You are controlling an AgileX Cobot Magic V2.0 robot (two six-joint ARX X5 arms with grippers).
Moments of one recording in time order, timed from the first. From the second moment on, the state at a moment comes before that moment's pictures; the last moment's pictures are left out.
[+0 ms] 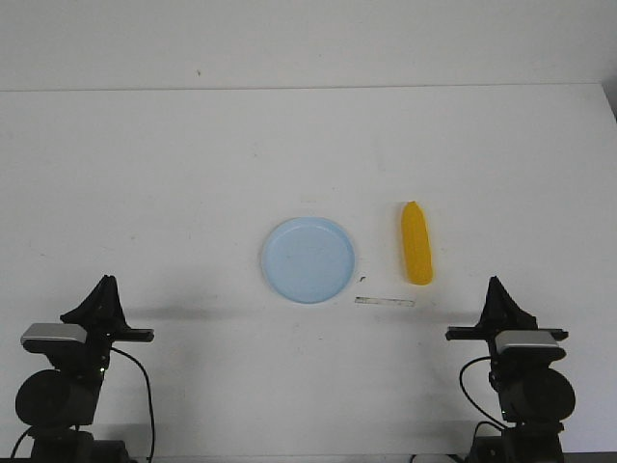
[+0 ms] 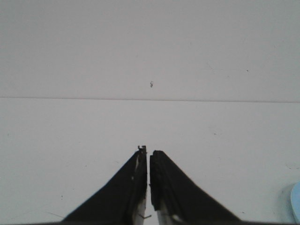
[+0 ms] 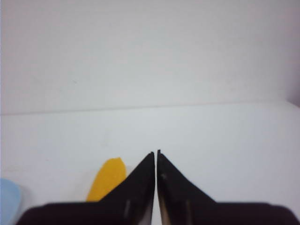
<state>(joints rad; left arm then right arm) -0.02 0.26 0.32 0.11 0.02 -0.04 0.00 0.25 0.21 0.06 0.00 0.08</state>
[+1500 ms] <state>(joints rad) -0.02 0.26 0.32 0.11 0.02 -0.04 0.18 1.75 1.51 -0.95 -0.02 0.25</state>
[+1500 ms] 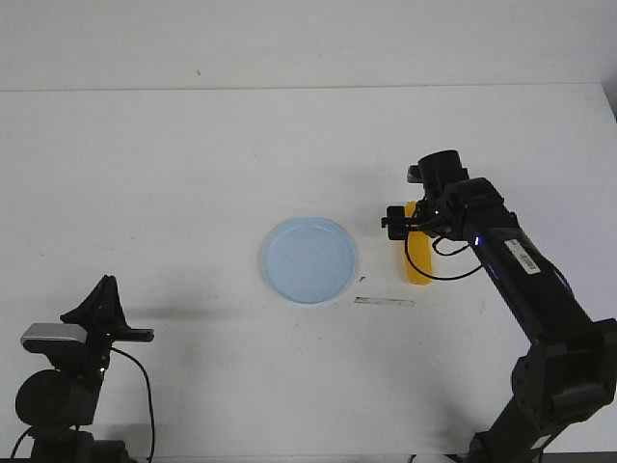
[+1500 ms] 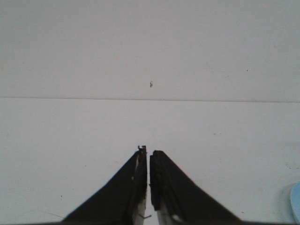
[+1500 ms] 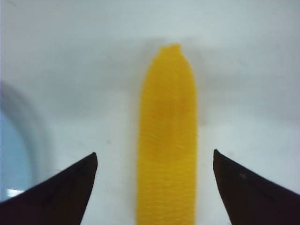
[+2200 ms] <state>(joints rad) -0.02 0.26 0.32 0.11 0.02 -0.04 0.18 1.88 1.51 -0.95 0.00 0.25</state>
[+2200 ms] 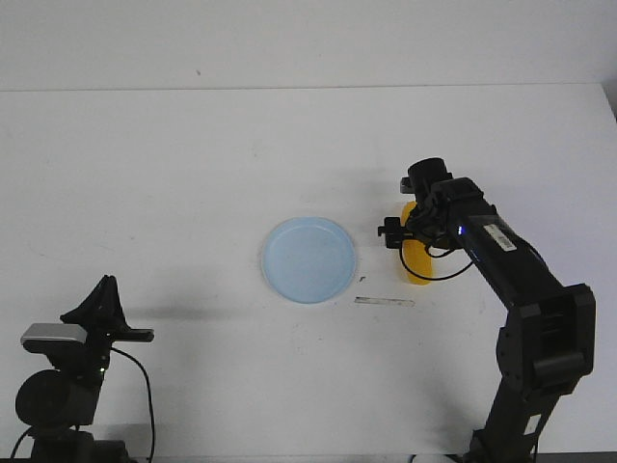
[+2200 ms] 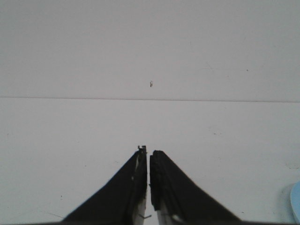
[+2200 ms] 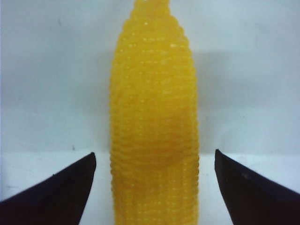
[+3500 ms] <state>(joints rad) -0.02 0.26 0.32 0.11 0.02 -0.04 0.64 1.86 1.63 -0.74 -0.04 0.02</state>
